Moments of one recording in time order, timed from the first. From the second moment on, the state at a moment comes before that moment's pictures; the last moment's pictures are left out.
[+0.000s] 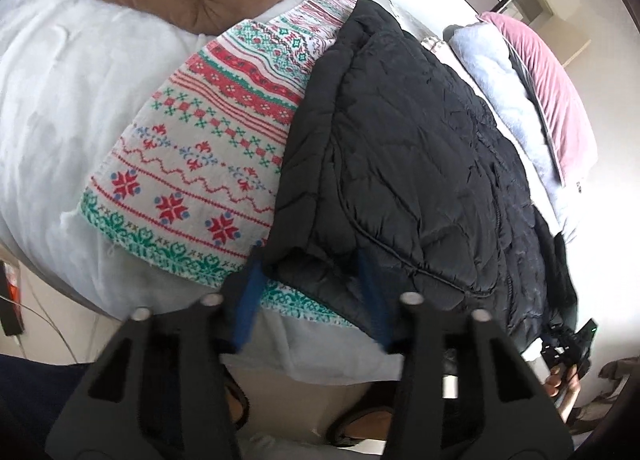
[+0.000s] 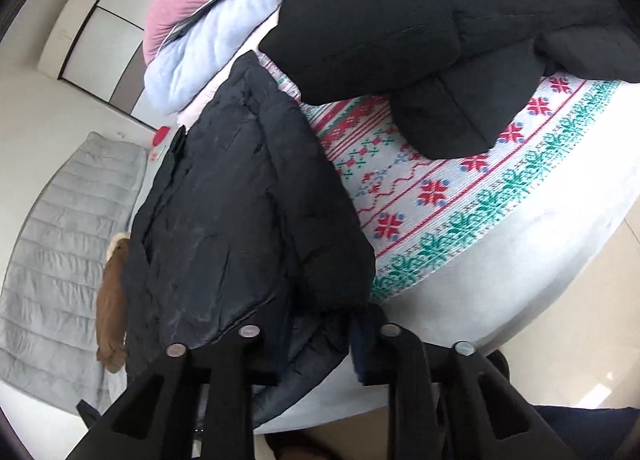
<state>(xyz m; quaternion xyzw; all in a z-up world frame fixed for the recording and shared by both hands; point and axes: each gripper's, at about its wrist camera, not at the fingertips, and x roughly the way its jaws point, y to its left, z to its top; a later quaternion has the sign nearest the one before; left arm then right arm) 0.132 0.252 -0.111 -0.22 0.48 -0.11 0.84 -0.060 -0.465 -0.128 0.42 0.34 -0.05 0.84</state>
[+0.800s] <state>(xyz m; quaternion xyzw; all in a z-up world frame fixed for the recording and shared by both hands) 0.148 0.251 -0.111 -0.28 0.47 -0.10 0.83 -0.061 -0.457 -0.133 0.48 0.30 -0.01 0.83</state>
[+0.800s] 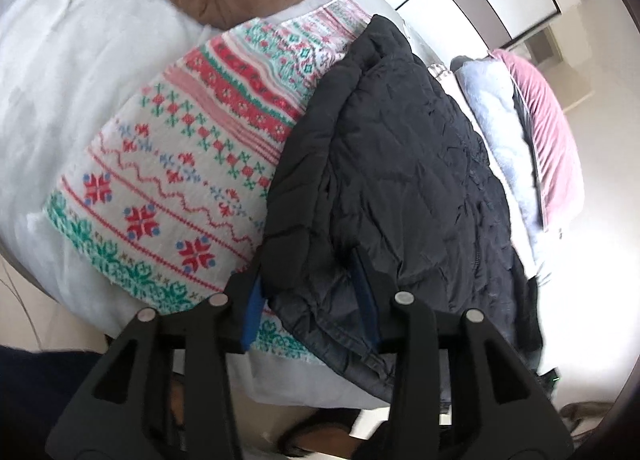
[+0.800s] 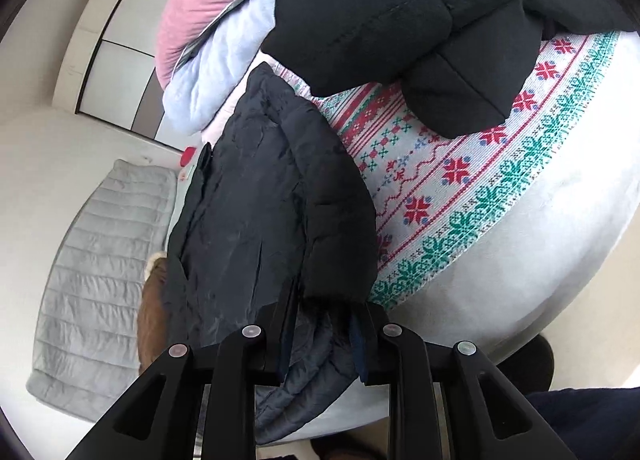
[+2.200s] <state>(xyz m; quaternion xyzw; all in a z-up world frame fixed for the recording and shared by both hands) 0.068 0.281 0.047 -0.26 0.31 -0.16 0.90 -0.177 -0.431 -0.010 0.44 0.09 0.07 0.89</state>
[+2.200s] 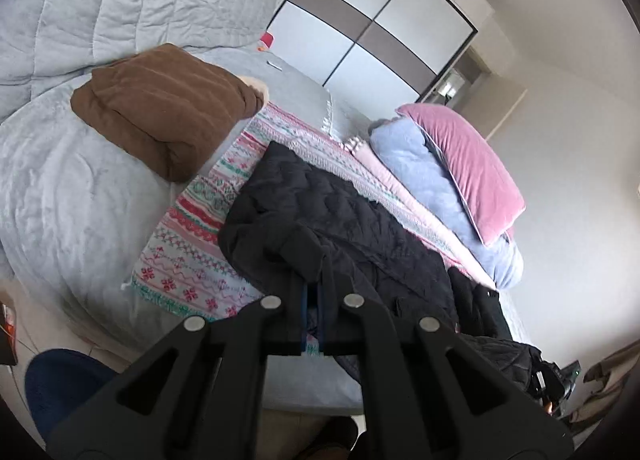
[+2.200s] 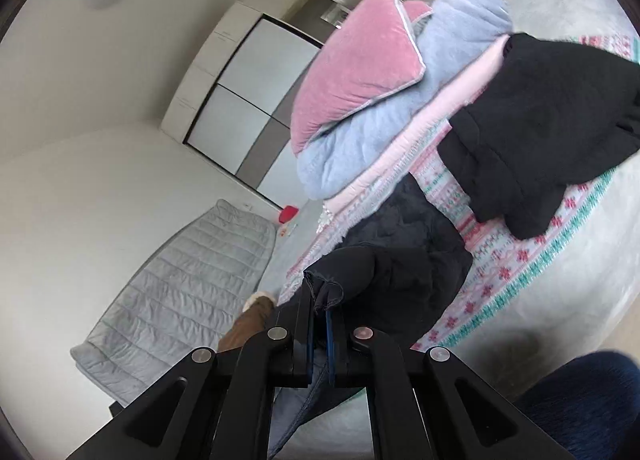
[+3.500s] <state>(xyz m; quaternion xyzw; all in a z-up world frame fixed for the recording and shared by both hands) 0.484 0.193 -0.036 -0.32 0.46 -0.08 0.82 0.281 -0.544 -0.057 0.52 0.28 -0.10 0.80</state>
